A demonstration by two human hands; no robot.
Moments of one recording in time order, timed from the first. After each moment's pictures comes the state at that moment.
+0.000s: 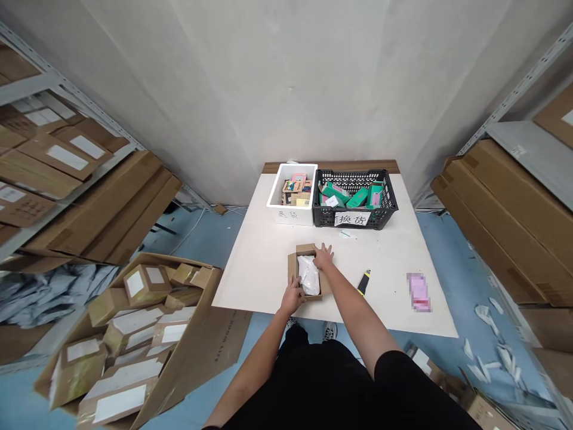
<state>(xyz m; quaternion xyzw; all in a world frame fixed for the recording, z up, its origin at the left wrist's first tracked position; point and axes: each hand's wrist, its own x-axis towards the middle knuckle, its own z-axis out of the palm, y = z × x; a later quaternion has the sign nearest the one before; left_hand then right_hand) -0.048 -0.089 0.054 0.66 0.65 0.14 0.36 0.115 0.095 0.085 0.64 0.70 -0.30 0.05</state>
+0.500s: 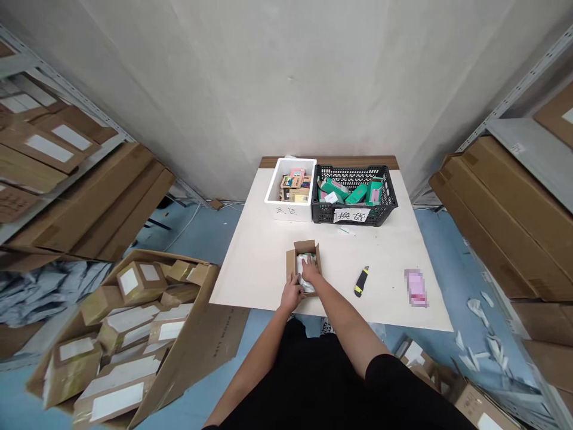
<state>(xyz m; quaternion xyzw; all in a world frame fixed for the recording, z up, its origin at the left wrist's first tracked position) -0.046 -0.090 0.054 0.66 0.65 0.17 0.35 0.066 0.035 0.069 0.56 0.73 -0.36 0.16</state>
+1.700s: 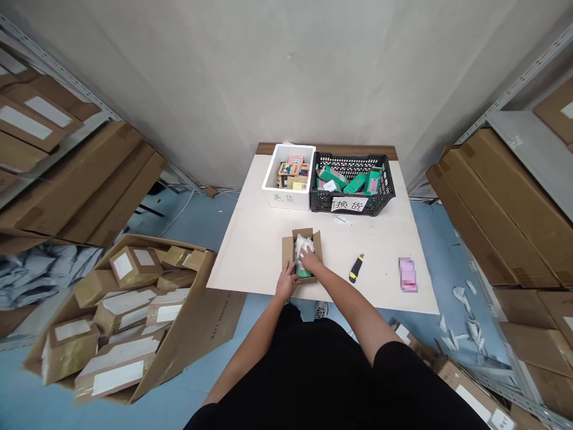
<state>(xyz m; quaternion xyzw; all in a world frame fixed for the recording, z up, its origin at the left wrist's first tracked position) -0.045 -0.107 0.046 0.70 0.63 0.19 0.29 0.097 0.028 0.060 0.41 0.85 -0.28 0.18</state>
